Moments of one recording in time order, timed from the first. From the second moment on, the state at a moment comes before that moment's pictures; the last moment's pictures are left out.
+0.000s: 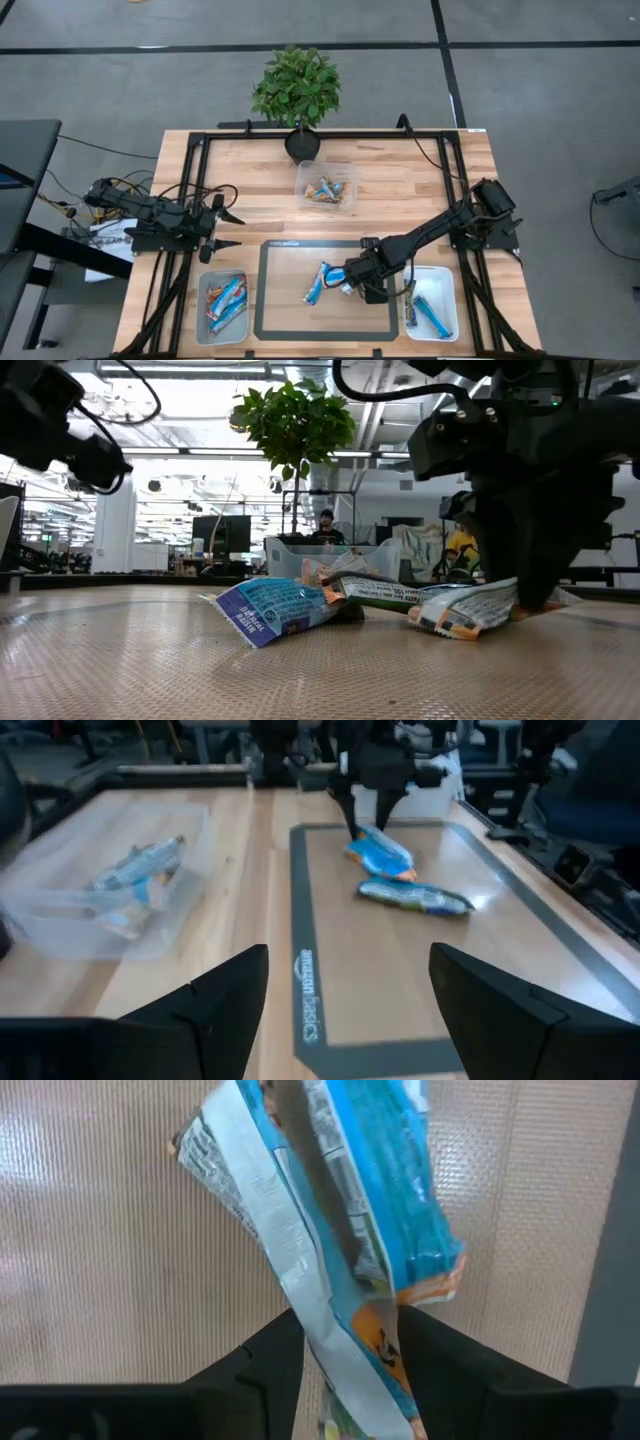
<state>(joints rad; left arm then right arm) -0.38 0.00 0.12 -0.36 -0.25 -0.09 0.41 1.87 1.17 -0.70 0.00 0.31</state>
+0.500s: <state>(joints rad) -0.38 0.00 0.08 -0.16 -0.18 0.02 0.39 1.87 1.17 -0.69 -0.03 0.32</state>
